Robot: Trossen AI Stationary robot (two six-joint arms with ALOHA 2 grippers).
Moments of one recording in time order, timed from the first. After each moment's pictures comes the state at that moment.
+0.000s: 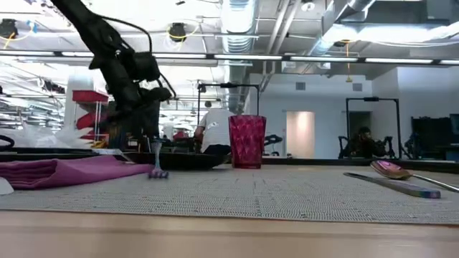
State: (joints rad) left arm 0.80 1.42 0.78 -0.50 0.25 -0.50; right arm 0.13 1.28 1.58 -0.99 0.08 0.47
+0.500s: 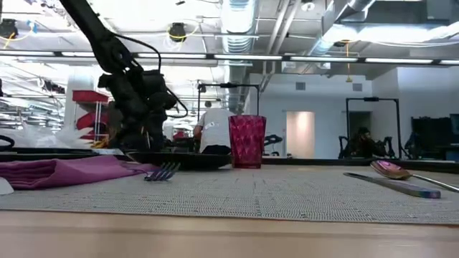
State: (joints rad) left arm 0.77 1.58 0.78 -0.42 0.49 -0.38; right arm 0.11 1.28 1.58 -1.01 0.07 0.52
